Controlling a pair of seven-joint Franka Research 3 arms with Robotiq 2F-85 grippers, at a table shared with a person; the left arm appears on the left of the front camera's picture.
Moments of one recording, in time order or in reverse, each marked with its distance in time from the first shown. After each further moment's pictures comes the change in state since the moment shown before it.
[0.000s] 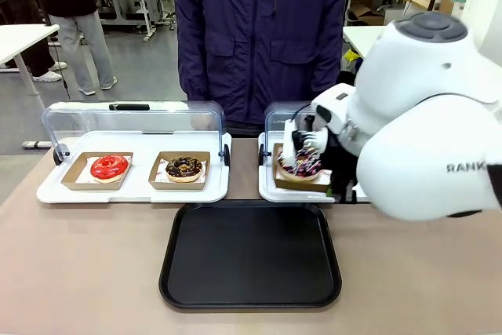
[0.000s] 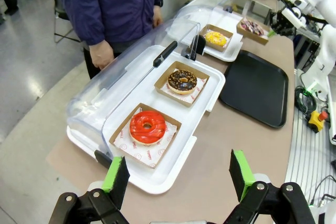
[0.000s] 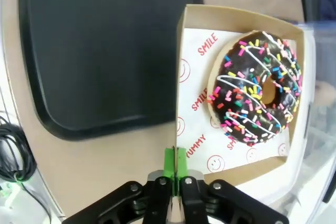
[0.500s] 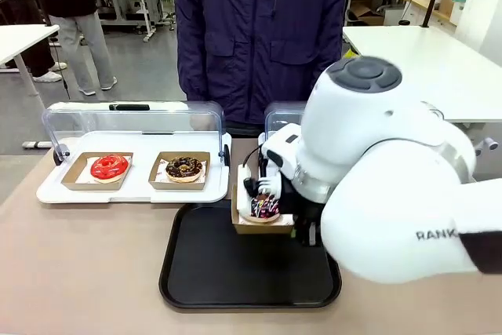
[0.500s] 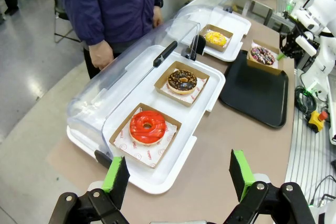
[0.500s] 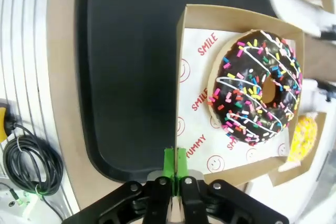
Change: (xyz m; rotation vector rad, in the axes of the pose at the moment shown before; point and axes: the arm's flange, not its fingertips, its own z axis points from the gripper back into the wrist) left arm 0.000 0.000 0.000 0.000 0.000 0.000; right arm 0.059 0.070 -0.024 0.076 0.001 0.125
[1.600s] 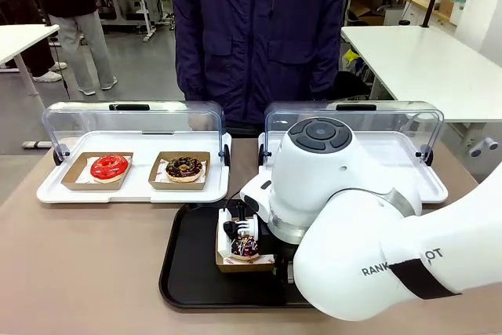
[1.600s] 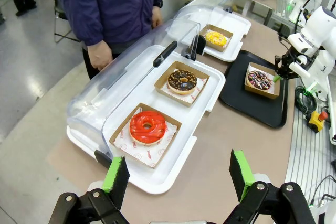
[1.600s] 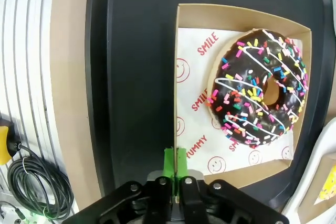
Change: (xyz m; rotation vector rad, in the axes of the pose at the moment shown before) left arm 0.000 0.000 0.000 0.000 0.000 0.000; right arm 0.022 0.024 -0.068 0.086 -0.005 0.011
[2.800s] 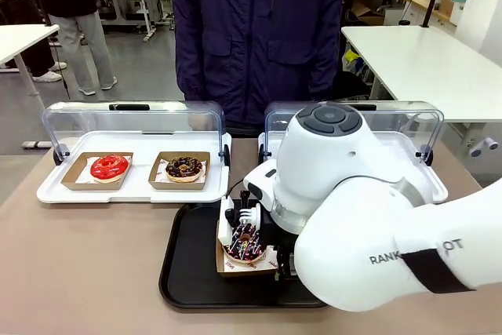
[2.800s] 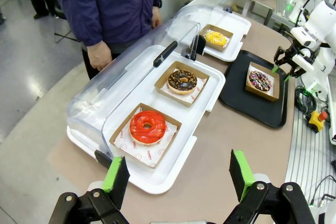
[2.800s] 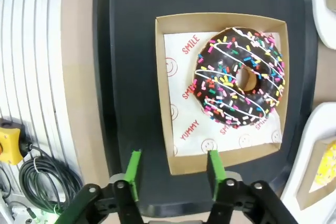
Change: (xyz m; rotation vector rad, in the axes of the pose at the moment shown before) left arm 0.000 0.000 0.000 0.000 0.000 0.000; right arm -0.003 -0.002 0.033 -0.001 -0.021 -0.050
